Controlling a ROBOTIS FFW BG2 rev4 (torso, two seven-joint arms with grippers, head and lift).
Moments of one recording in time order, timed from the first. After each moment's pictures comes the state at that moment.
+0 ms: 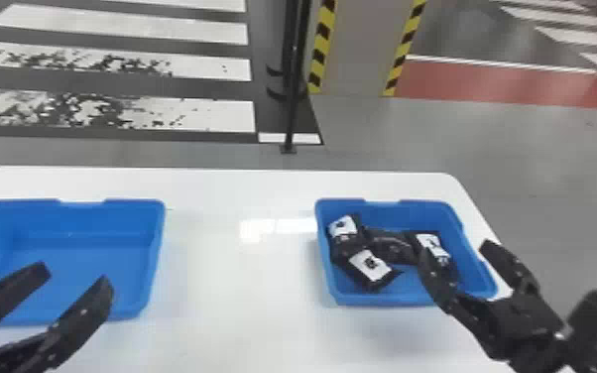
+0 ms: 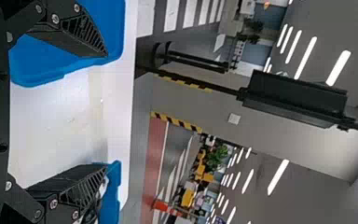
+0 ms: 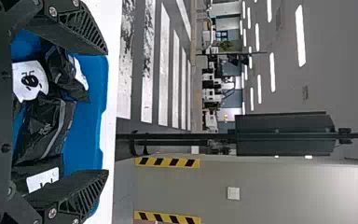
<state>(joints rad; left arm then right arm) 0.72 0.07 0.27 -2.39 0.39 0.33 -0.52 0.65 -0.07 -0.28 -2.21 -0.22 0.08 0.32</state>
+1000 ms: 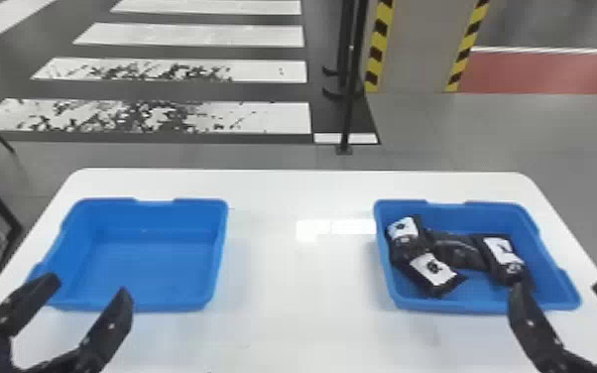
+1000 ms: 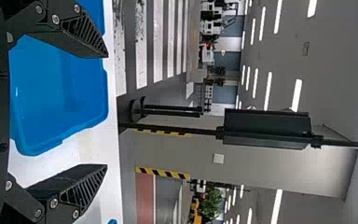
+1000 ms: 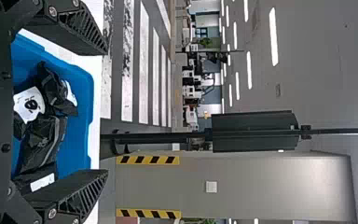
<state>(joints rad) 0.86 0.00 0.31 -2.38 0.24 0.05 -0.45 0.89 -0.02 -0.25 -2.34 -0.23 -0.11 0.29</state>
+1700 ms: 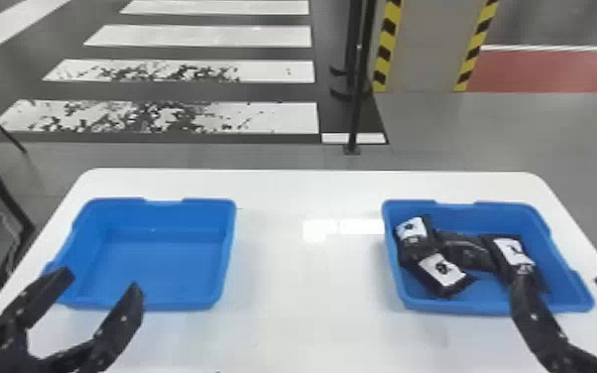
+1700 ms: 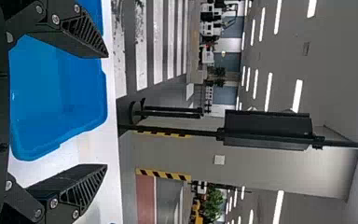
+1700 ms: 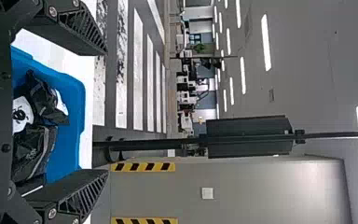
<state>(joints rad) 0.84 0.00 0.31 -2.38 0.23 0.07 -0.44 0.87 -0.03 -0.22 -2.34 -0.24 -0.12 0.29</state>
